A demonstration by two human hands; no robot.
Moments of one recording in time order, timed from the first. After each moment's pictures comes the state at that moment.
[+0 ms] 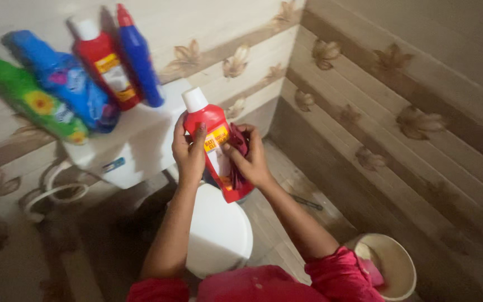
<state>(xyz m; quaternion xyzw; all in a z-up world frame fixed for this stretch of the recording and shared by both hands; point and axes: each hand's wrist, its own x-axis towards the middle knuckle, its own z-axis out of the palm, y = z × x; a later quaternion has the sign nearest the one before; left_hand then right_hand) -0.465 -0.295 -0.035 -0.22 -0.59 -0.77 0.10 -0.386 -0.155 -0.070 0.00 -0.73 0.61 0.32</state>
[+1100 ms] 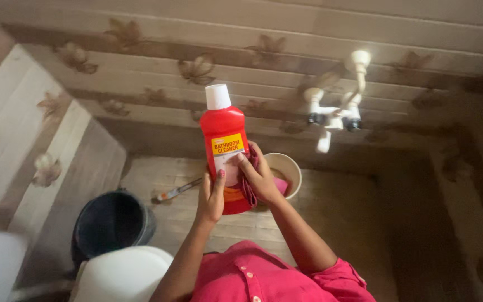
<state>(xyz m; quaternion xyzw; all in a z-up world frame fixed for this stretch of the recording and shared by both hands) -0.156 -0.046 -0.112 -0.42 -0.46 -0.66 -0.42 -0.025 0.027 -0.076 -0.25 -0.54 0.64 0.48</state>
